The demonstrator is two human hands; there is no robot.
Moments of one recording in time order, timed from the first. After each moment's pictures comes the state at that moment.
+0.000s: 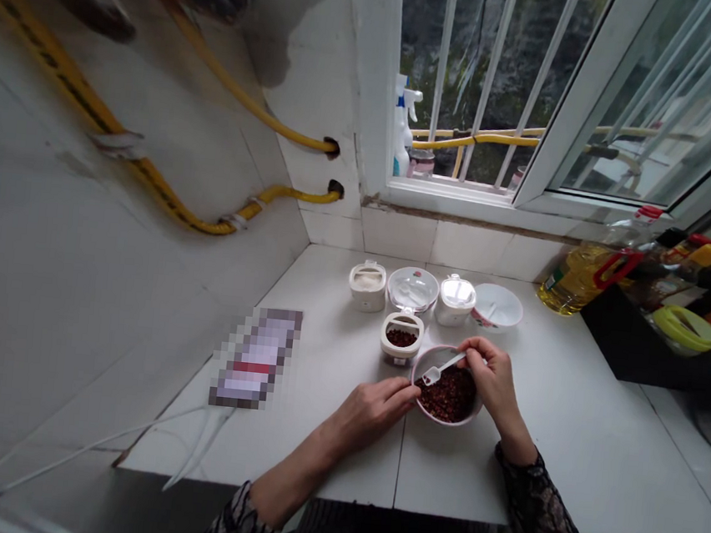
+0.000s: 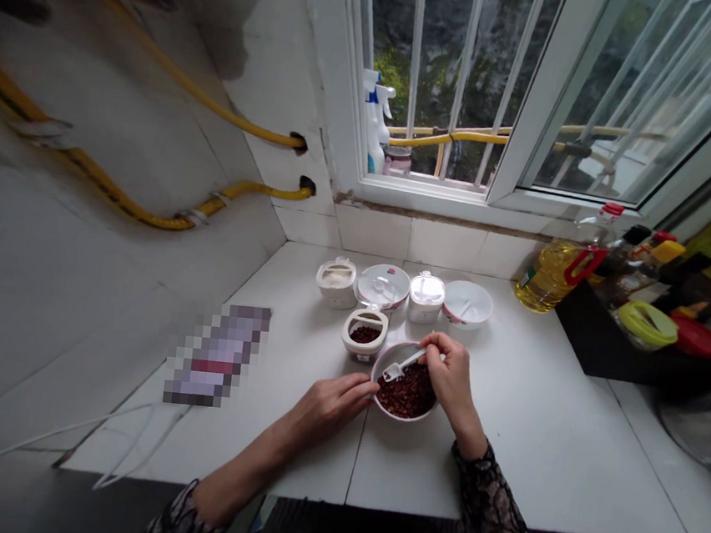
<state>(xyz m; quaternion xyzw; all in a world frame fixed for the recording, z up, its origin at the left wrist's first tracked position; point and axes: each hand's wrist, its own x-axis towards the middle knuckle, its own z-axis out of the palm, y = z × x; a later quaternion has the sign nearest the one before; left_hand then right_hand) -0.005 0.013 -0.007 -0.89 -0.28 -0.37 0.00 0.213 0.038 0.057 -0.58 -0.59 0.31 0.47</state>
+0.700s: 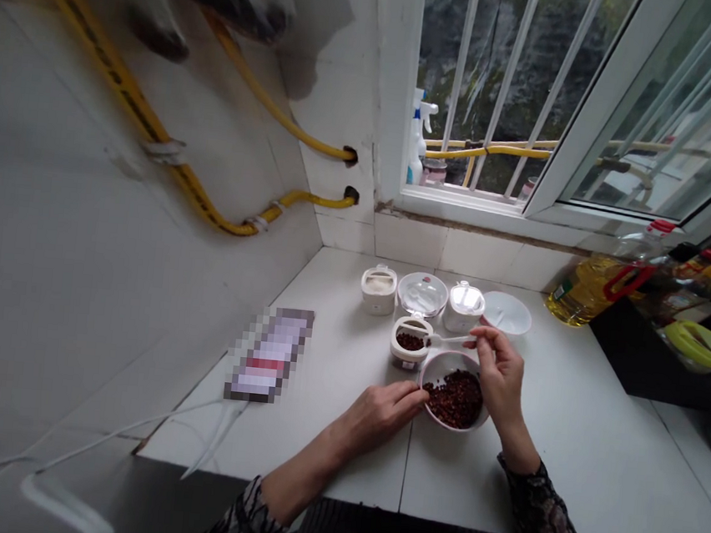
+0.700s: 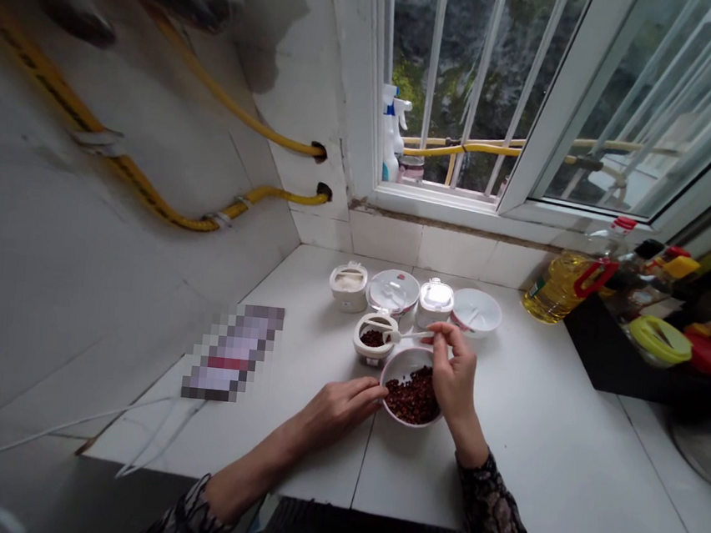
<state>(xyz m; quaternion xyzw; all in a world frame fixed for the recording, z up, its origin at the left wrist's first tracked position) -0.004 0.013 -0.008 -0.89 -0.27 -0.37 0.02 0.199 0.042 0.065 -0.53 -0.60 0.23 0.56</state>
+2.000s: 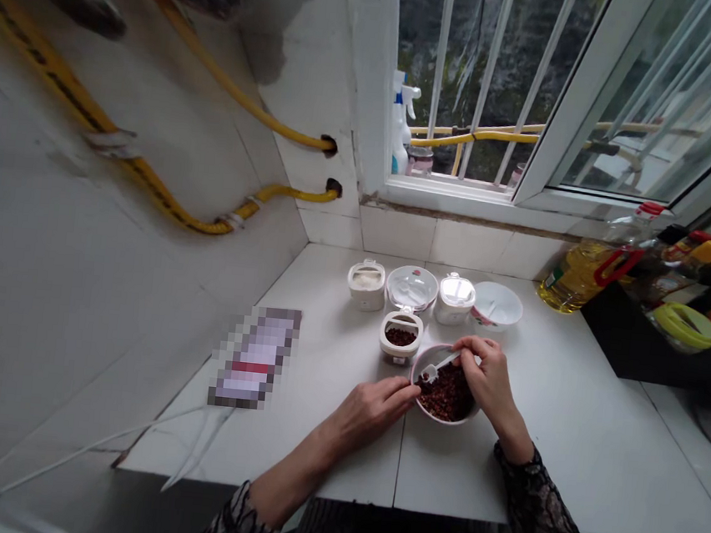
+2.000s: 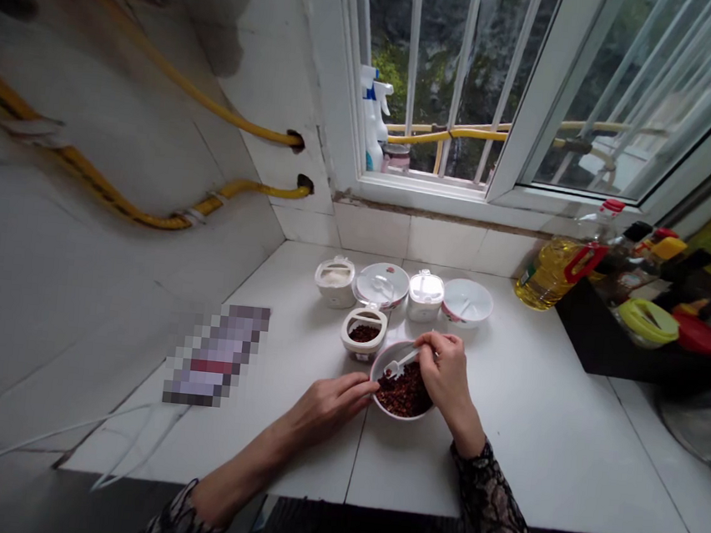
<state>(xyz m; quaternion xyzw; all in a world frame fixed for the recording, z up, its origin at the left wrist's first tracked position) -0.006 0.012 -0.007 -0.89 -0.28 -0.36 0.00 0.214 0.040 0.053 -0.57 -0.68 0.19 0.42</state>
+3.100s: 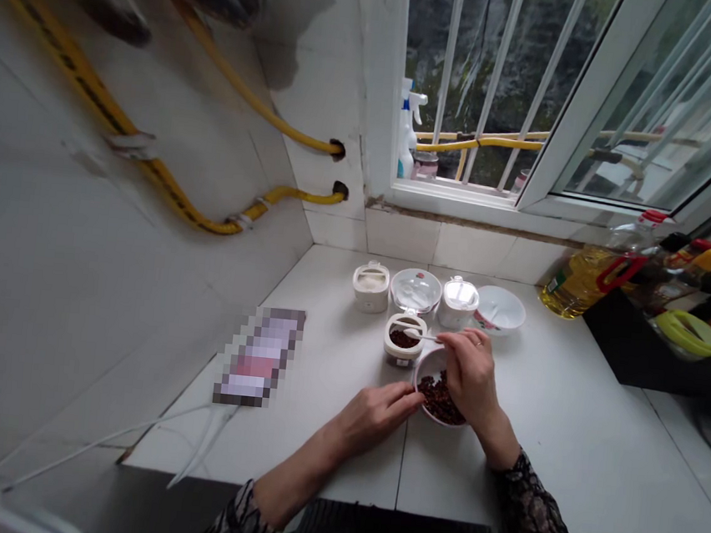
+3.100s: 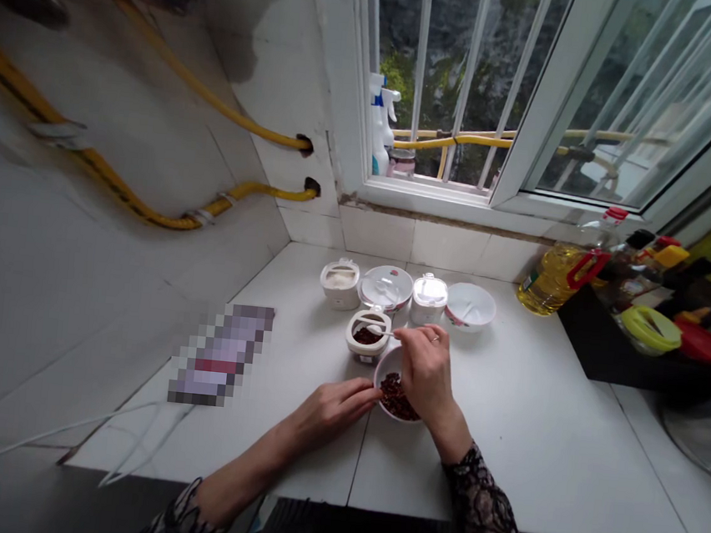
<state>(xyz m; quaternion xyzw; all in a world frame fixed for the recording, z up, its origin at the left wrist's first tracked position) -0.007 0.012 -0.016 -0.89 -0.26 -0.37 0.00 0.186 0.040 0.059 -0.40 -0.79 -0.04 0.47</state>
